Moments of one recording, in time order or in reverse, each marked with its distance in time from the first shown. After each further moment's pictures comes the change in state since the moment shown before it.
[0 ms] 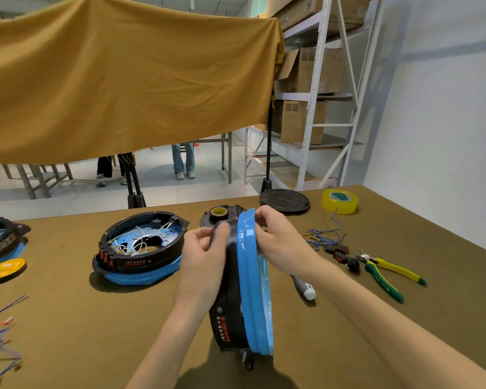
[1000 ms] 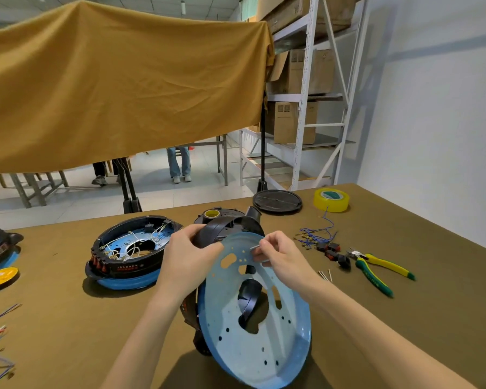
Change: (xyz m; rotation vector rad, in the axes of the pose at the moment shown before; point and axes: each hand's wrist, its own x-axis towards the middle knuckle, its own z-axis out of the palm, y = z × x) left_hand 0.024 0.001 -0.011 0.383 -0.078 0.158; right_hand -0.022 0.060 -0.006 0.175 0.110 0.228
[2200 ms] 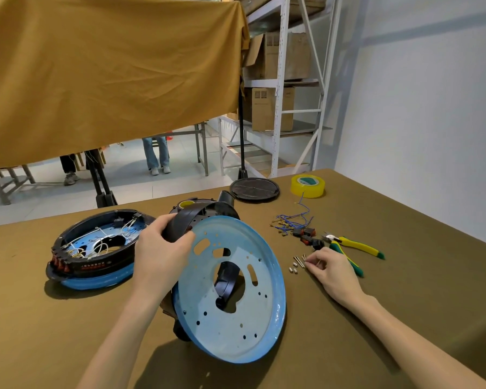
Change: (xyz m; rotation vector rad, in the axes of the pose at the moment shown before) left_hand 0.001 -0.010 0.023 -0.009 0.134 0.105; right_hand -0.016 0.140 -0.131 -0.665 0.314 -0.108
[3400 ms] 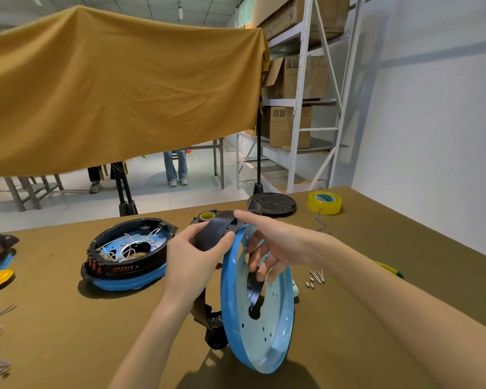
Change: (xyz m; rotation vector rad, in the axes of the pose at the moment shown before) left_hand -0.015 0.015 -0.005 -0.269 -0.022 0.030; right_hand 0.039 -0.232 -0.047 0.524 -0.925 0.326
